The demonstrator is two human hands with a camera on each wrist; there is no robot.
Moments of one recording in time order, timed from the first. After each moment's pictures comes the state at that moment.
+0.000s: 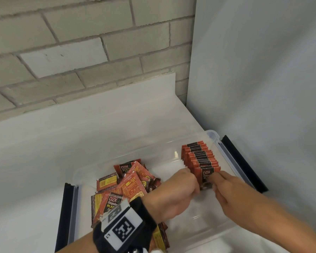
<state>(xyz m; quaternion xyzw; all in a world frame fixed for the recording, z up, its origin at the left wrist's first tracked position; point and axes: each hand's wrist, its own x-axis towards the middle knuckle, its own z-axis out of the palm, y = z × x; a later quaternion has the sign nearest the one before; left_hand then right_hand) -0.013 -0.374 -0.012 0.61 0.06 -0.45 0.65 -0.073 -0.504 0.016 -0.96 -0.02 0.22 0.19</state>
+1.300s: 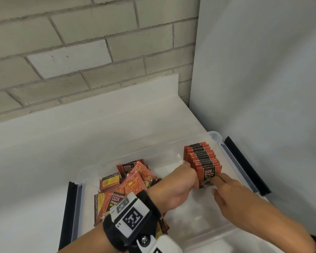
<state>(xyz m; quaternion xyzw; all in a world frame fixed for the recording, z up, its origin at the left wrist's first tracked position) -0.004 -0.377 -0.005 0.65 0.05 -0.45 0.60 -0.072 -0.501 0.007 -0.95 0.01 0.23 0.20</state>
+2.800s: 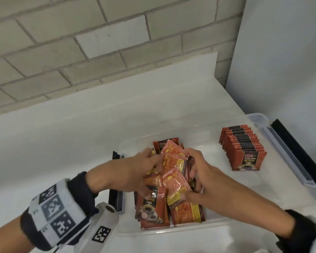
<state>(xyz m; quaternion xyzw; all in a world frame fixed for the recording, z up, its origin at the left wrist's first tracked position) -0.009 -0.212 0.055 0.89 -0.22 -0.39 0.05 -0.063 -0.412 0.010 -0.87 -0.12 0.27 0.40</state>
